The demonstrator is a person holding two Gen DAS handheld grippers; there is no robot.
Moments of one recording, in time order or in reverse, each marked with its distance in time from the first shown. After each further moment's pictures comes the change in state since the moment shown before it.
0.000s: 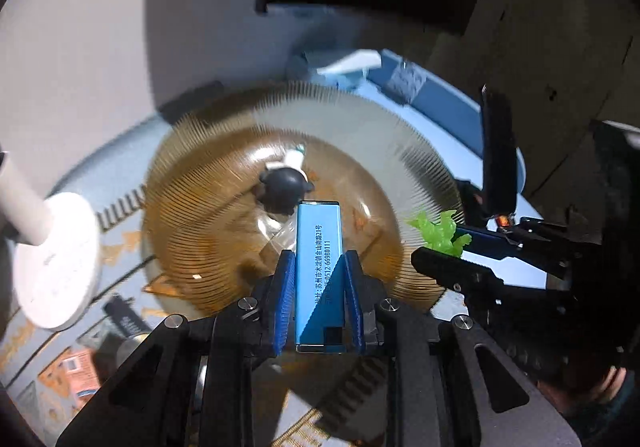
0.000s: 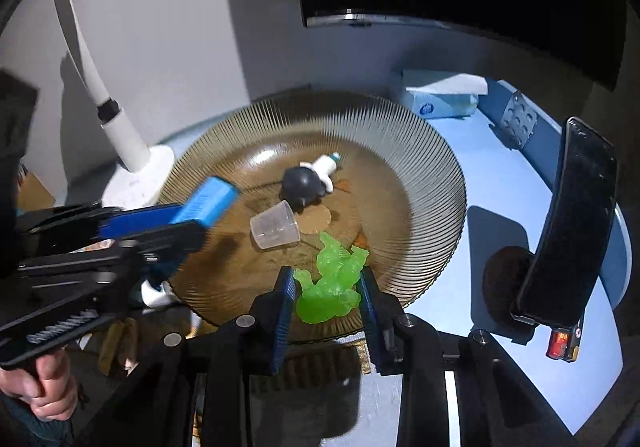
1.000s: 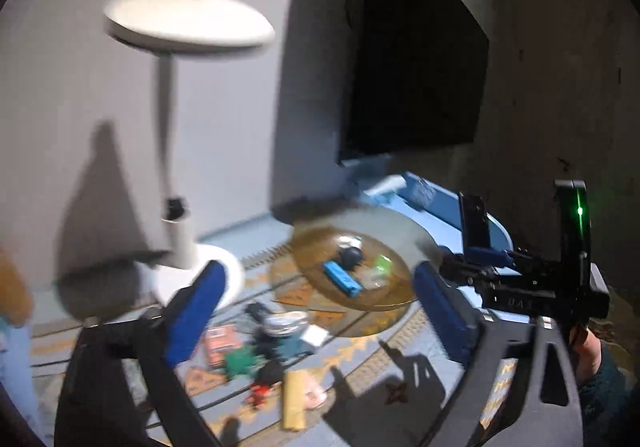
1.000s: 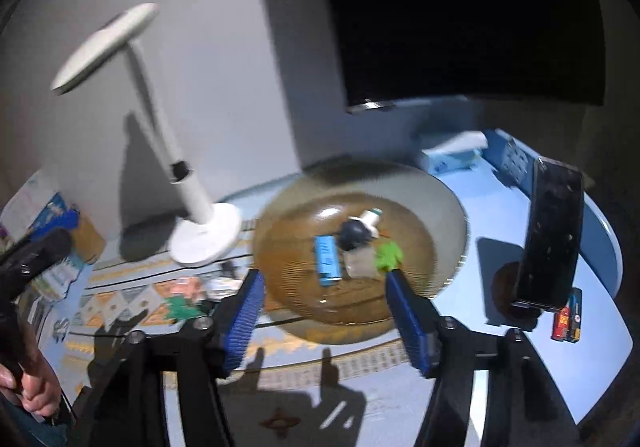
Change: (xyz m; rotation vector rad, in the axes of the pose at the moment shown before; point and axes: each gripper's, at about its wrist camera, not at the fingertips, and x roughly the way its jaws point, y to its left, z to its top) left arm -0.243 0.017 -0.094 -0.034 -0.476 0.184; right arm -0.112 0.057 -0.033 0.023 -0.287 0.114
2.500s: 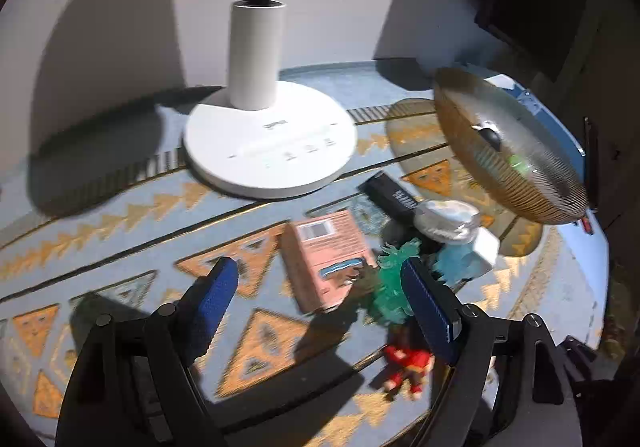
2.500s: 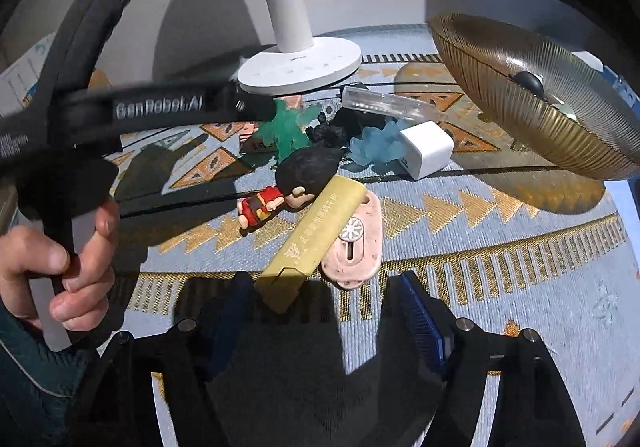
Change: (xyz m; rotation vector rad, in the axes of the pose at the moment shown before) left arm 0.153 0.122 -0.106 -0.160 0.410 0.066; right arm 0.136 0.133 -0.123 -0.099 0.342 0.060
